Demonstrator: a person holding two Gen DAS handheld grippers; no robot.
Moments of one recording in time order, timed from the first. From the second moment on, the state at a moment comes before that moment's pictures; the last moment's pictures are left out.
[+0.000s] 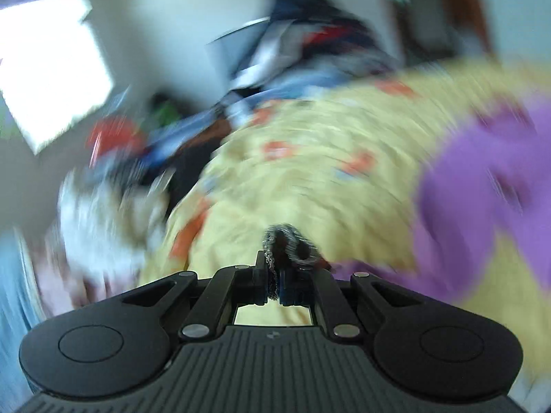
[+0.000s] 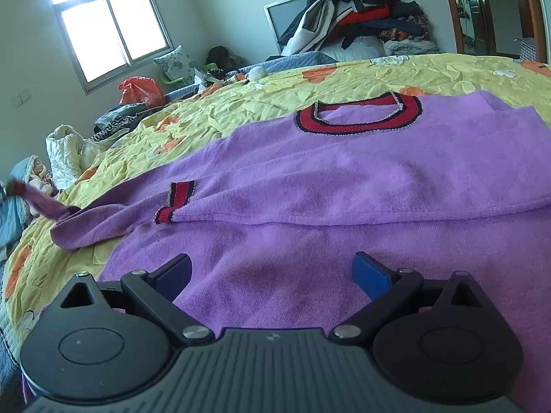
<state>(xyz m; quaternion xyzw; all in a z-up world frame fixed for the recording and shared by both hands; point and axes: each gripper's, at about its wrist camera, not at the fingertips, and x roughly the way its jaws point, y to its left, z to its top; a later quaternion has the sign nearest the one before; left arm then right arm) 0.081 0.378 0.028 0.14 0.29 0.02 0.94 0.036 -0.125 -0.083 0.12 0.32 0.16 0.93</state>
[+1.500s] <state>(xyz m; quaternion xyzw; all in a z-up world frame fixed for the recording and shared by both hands) -0.061 0.520 -0.097 -0.54 0.24 0.16 0.79 0.035 -0.121 -0.083 0.11 0.32 0.16 0.93</state>
